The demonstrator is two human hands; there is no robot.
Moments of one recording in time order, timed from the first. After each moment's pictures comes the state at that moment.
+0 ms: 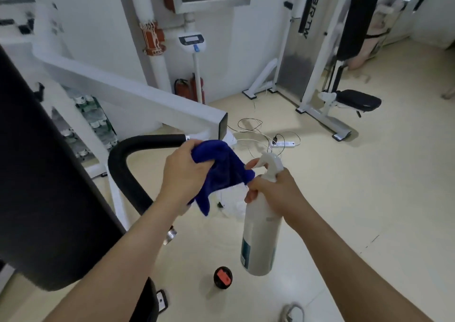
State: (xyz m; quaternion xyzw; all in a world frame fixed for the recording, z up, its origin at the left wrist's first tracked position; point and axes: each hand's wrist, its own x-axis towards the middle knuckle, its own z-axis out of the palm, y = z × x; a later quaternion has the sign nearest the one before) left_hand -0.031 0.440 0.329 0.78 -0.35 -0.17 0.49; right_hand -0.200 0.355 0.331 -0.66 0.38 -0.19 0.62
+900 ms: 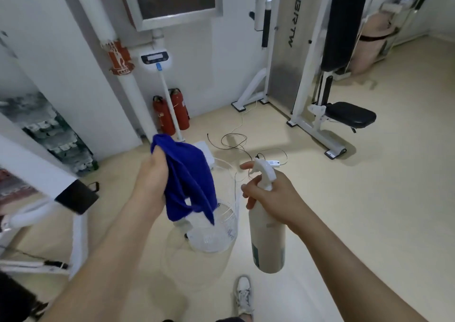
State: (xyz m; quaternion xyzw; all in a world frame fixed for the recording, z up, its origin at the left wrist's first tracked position) left_hand -0.145 0.121 0.346 0.71 -0.06 -0.25 0.65; right_hand -0.335 0.013 0.324 -0.74 0.32 -0.18 0.57
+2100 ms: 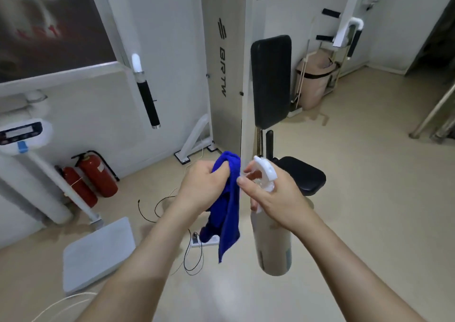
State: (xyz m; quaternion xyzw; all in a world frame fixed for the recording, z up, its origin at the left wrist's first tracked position) left_hand -0.215 -0.532 0.368 0.73 -0.39 -0.29 0.48; right_hand -0.366 -0.592 0.361 -0.76 0.31 -0.29 0.49
